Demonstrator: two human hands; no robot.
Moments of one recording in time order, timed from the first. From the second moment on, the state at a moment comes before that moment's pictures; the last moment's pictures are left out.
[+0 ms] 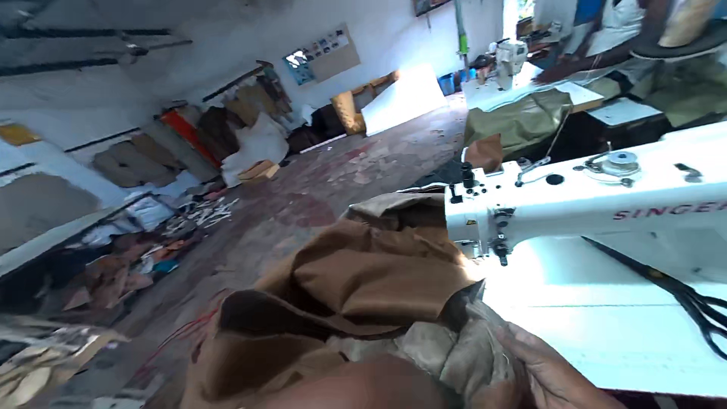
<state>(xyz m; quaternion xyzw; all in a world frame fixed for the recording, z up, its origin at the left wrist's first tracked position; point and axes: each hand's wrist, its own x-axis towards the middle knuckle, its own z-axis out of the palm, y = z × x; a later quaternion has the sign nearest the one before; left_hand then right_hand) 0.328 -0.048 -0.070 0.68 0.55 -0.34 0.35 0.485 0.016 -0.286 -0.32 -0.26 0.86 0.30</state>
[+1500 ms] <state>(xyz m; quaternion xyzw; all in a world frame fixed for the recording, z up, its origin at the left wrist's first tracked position) 0.293 0.050 -0.192 0.67 0.71 -0.17 0.08 0.473 0.118 -0.342 -0.15 -0.92 0.09 0.35</state>
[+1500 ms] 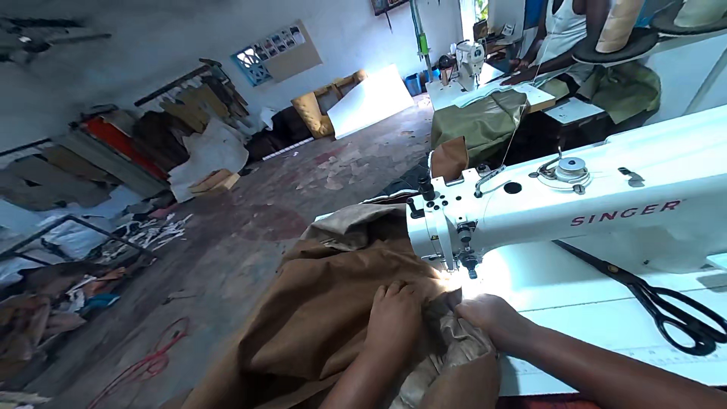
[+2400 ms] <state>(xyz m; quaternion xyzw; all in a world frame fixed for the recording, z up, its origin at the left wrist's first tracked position) 0.296 0.072 -0.243 0.77 0.58 -0.13 0.22 0.482 0.126 -0.355 -0.09 -0.94 0.05 0.33</state>
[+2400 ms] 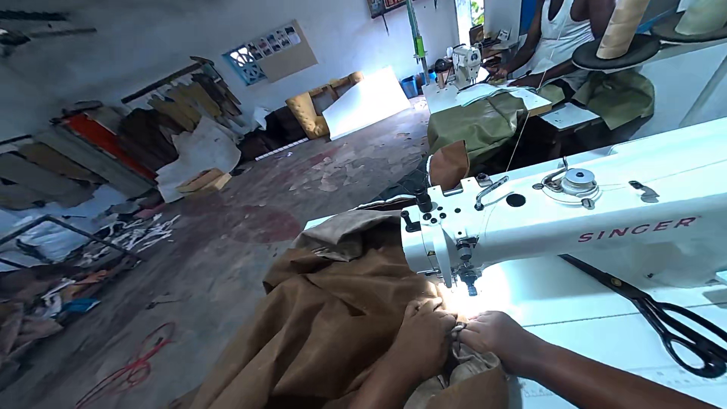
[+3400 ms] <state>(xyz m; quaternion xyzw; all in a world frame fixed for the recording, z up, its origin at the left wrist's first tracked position) 0.289 0.111 -0.249 0.67 0.70 0.02 0.24 0.470 0.150 -0.336 -0.19 -0.93 0.01 0.31</state>
